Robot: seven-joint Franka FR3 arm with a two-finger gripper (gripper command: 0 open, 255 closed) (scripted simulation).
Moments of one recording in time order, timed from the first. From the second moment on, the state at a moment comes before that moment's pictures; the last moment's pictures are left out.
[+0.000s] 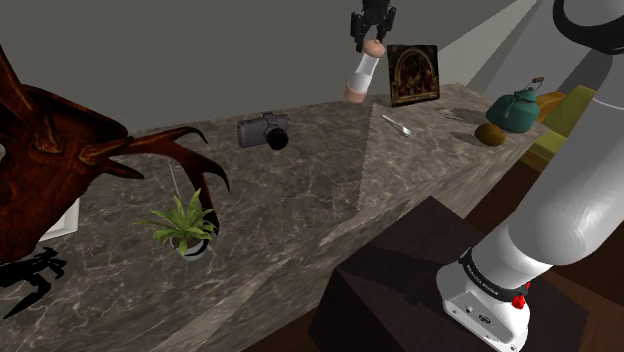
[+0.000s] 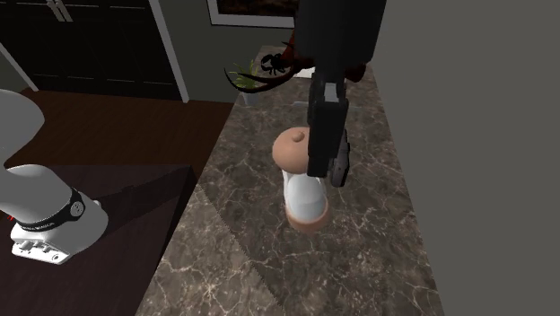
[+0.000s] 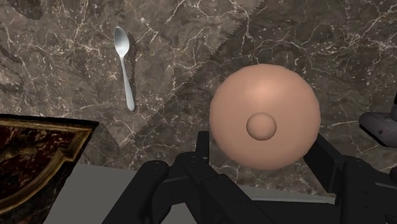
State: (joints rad) arm -0.10 0.21 -0.02 -1.43 -0.16 1.63 0.04
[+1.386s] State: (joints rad) arm -0.02 0.24 0.02 -1.19 -0.17 1.40 0.11
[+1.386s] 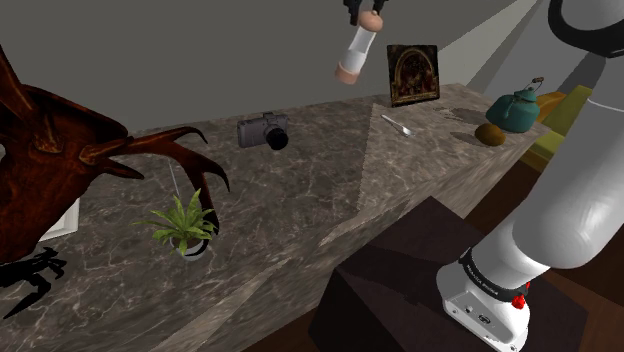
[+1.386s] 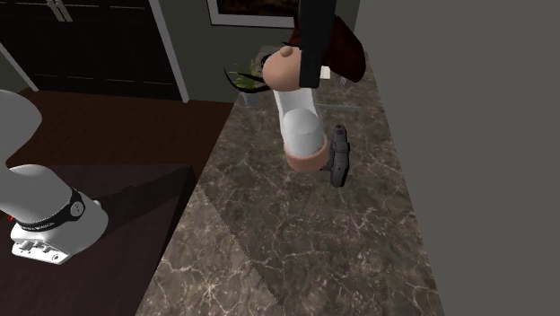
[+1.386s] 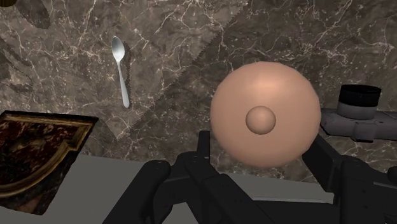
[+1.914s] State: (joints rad) arm 0.09 0.18 0.09 -1.28 -0.17 1.40 0.29
